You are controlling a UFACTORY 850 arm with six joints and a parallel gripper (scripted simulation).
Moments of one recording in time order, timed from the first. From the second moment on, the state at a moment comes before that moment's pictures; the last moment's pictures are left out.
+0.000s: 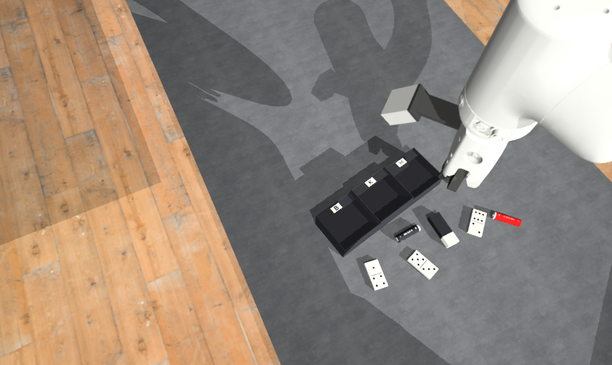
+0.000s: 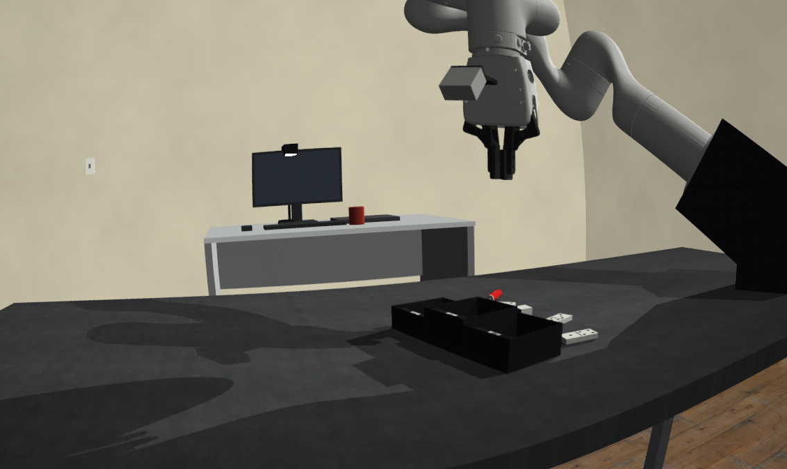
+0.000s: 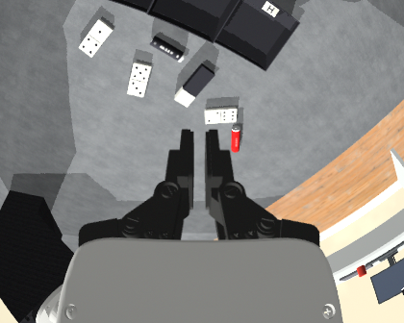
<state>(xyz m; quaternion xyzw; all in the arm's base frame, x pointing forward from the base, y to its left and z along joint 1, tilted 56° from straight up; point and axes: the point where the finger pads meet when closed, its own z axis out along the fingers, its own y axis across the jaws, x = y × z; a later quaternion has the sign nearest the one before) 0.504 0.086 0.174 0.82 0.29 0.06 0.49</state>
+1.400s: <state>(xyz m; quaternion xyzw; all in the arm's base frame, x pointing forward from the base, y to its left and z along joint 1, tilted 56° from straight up) 0.541 0.028 0.169 0.88 0.08 0.16 0.44</state>
